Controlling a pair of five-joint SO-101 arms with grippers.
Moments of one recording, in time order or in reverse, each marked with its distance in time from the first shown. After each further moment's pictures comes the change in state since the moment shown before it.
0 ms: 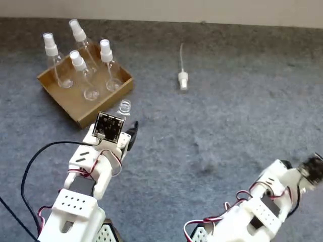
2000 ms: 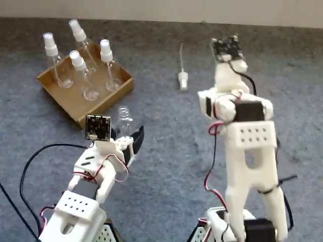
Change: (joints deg) left arm 2.5 0.0 3.0 -0.1 20.3; right arm -52.4 37.5 -84.0 64.4 6.2
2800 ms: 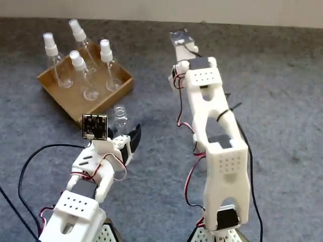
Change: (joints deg) left arm -0.7 0.0 0.0 0.0 0.0; right arm -5.6 61.4 -46.9 0.6 0.0
